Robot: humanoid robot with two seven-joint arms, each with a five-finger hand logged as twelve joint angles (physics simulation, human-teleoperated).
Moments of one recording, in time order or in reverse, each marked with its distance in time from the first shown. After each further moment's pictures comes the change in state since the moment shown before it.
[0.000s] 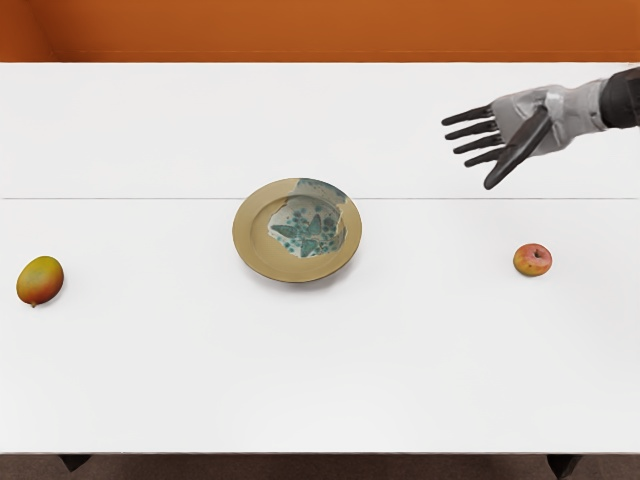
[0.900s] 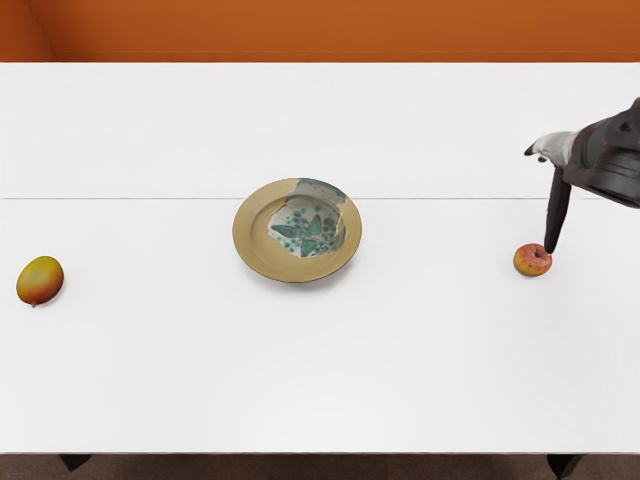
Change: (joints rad) left arm 0.000 0.000 0.000 0.000 0.000 0.000 0.000; right arm 0.581 0.105 -0.914 0.707 -0.314 -0.860 0.000
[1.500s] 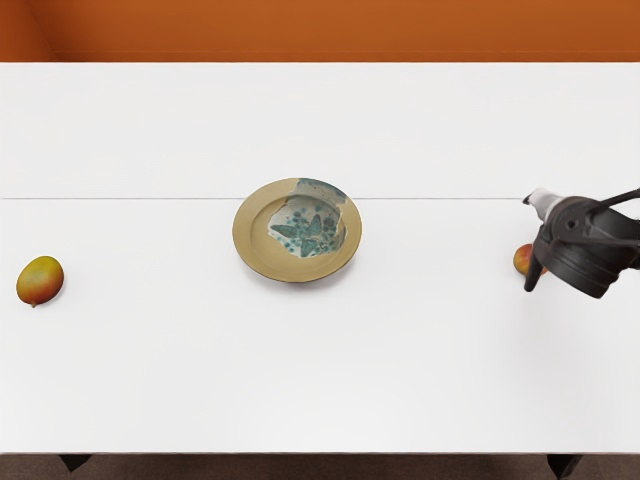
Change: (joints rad) left arm 0.000 0.000 0.000 0.000 0.000 0.000 0.000; right arm -0.270 0.062 0.049 0.009 -0.044 -0.357 0.000
